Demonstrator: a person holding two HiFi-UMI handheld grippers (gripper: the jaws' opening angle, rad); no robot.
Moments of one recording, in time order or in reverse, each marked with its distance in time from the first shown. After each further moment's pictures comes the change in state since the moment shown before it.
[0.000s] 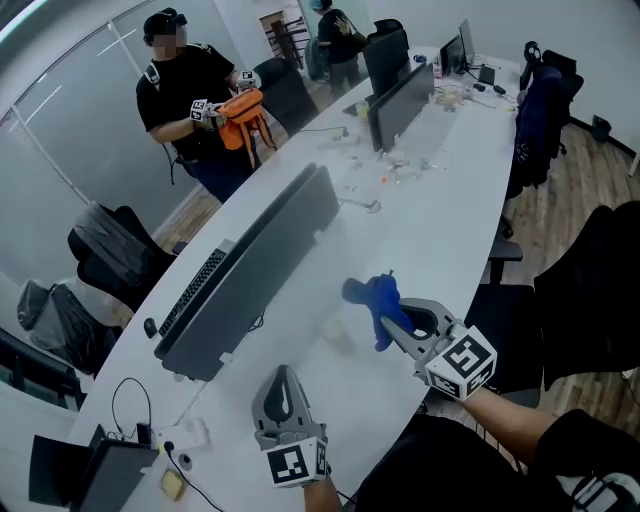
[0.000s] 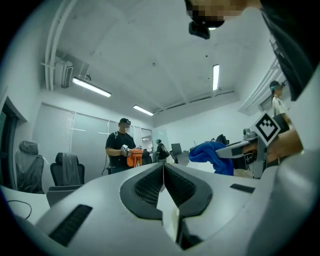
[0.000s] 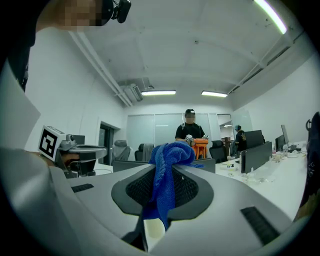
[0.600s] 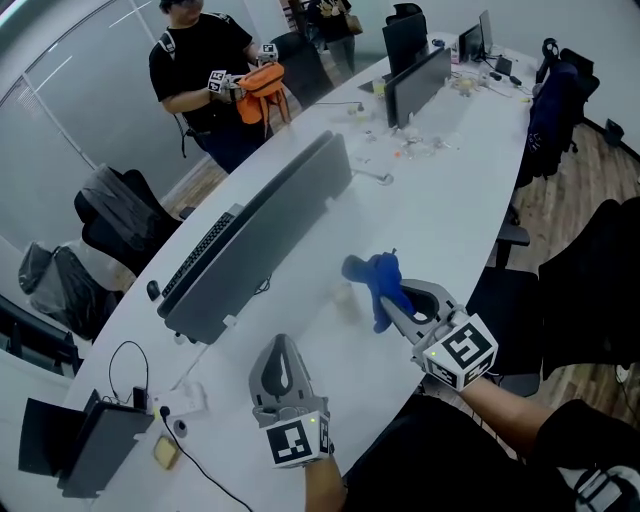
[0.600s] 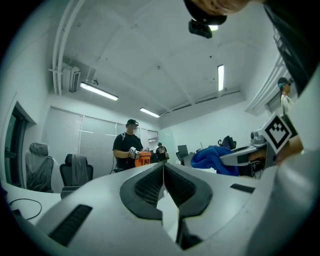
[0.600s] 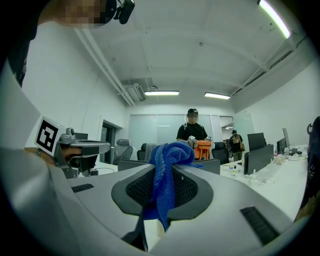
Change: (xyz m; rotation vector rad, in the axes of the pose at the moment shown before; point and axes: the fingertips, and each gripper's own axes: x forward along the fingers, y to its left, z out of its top) left arm -0.027 0.012 0.011 -0.008 -0.014 0.075; right arm -0.002 0.042 0.000 -0.032 -0.006 0.002
